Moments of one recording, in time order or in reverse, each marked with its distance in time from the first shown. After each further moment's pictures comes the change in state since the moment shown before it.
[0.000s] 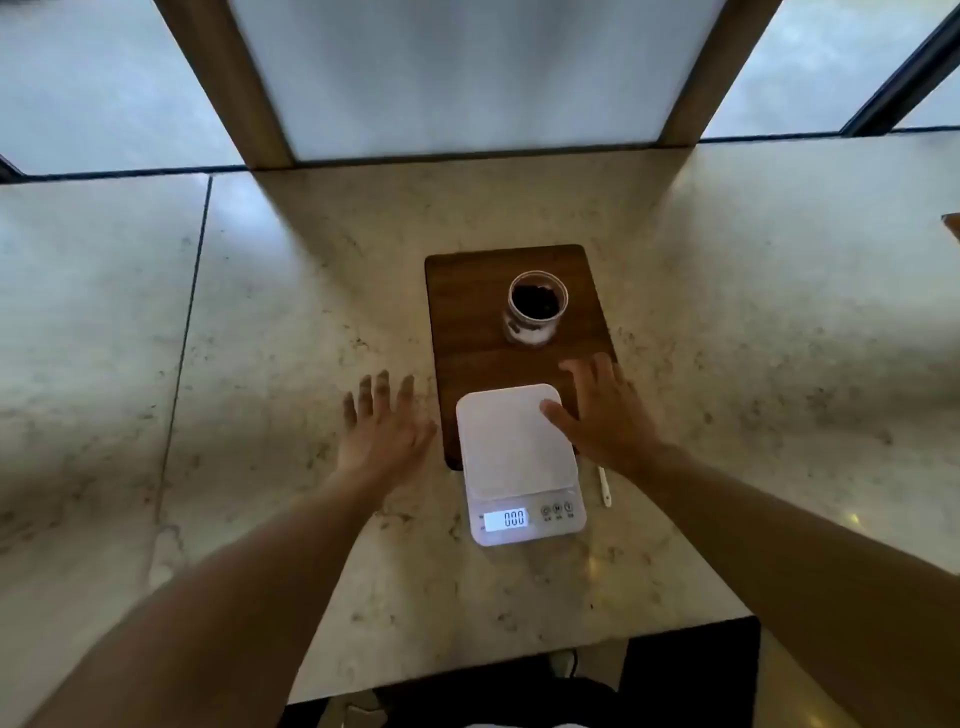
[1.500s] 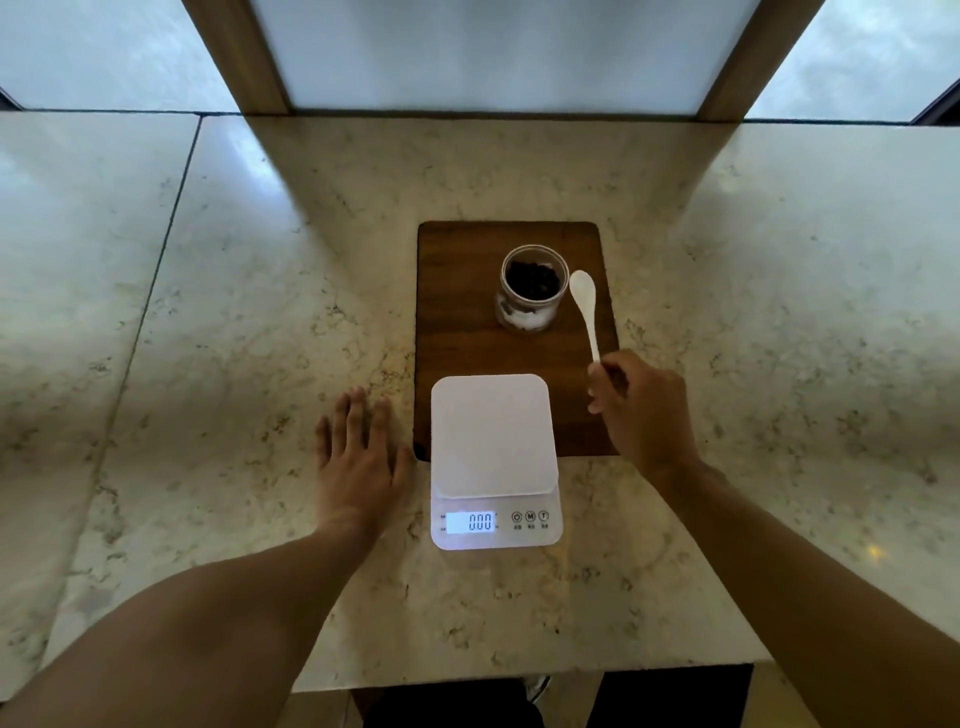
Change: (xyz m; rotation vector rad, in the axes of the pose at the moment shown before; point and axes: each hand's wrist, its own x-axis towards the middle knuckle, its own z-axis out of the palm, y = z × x) left_hand -0.048 0.023 0.066 -0.042 0.204 -0.112; right_hand 0.003 0.049 -0.002 0.402 0.247 0.031
